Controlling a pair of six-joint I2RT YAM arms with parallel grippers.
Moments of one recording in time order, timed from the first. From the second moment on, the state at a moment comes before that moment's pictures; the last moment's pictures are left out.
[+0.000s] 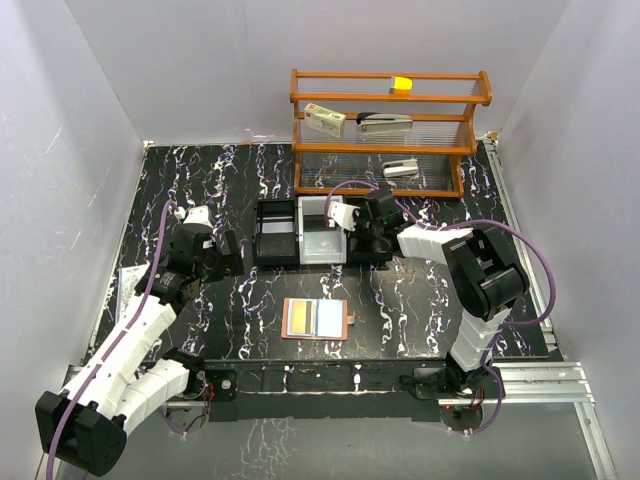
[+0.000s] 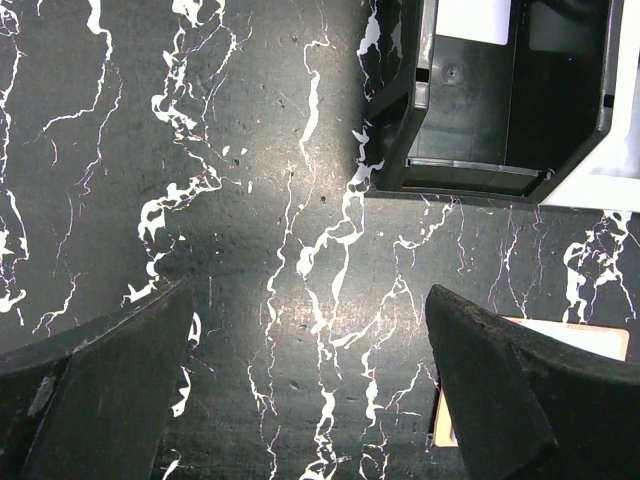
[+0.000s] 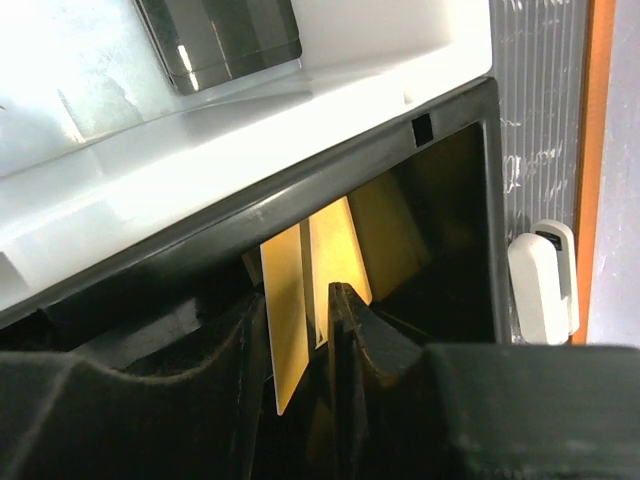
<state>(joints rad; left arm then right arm) -0.35 0.88 0.73 -0.64 -0.21 -0.42 0.45 1.80 0.97 0.16 -0.07 -0.97</state>
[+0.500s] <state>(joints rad) -0.35 0.89 0.73 -0.64 -0.20 -0.42 0.41 1.80 0.96 0.15 -0.07 -0.95</state>
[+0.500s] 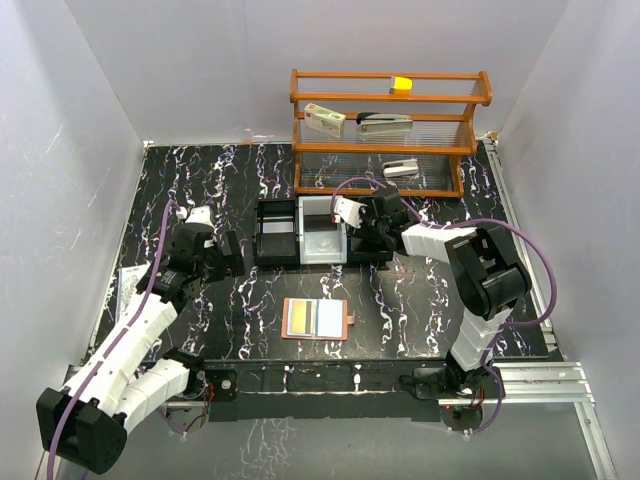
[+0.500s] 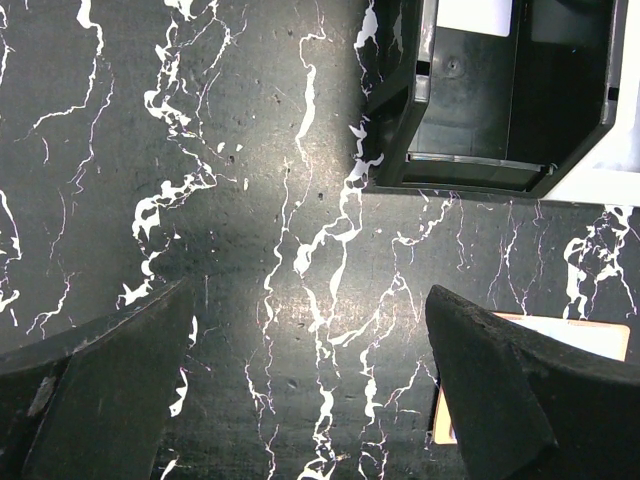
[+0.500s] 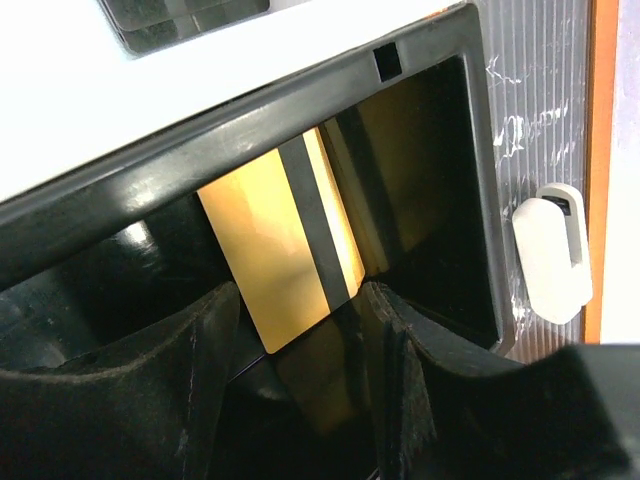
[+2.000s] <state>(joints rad) -0.35 0.91 0.73 -0.63 -0.18 -0.41 0.41 1.02 0.73 0.19 -0.01 0.26</state>
